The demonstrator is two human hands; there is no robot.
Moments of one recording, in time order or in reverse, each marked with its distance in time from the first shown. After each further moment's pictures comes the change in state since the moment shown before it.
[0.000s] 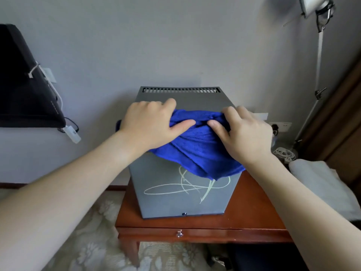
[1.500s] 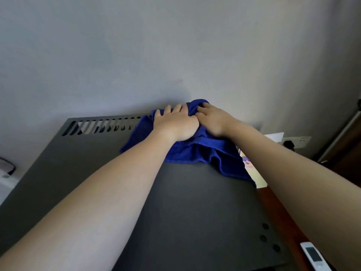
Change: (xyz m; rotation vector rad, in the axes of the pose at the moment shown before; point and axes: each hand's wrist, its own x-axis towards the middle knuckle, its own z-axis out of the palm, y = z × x) left_hand 0.235 0.010 0.354 -0.303 -0.951 -0.417; right_hand 0.170 0.175 0.341 0.449 -1.015 0.360
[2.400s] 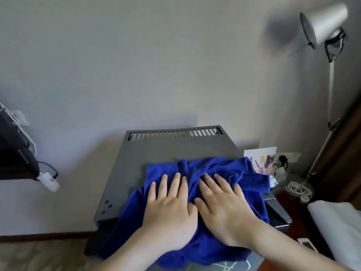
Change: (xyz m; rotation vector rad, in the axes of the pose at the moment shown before) left_hand -0.305 -0.066 0.014 0.123 -0.004 0.033; right_hand -0.282 -0.131 0.079 -0.388 -0.069 -0.036
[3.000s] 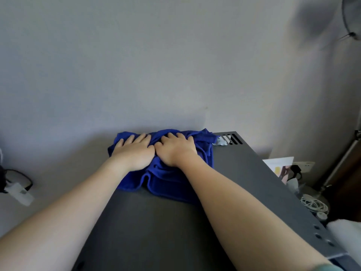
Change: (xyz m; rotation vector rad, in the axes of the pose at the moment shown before) left_hand 0.229 -0.150 -0.040 -0.070 -0.004 -0.138; right_hand 0.288 -0.055 -0.016 0.043 0.070 0.018
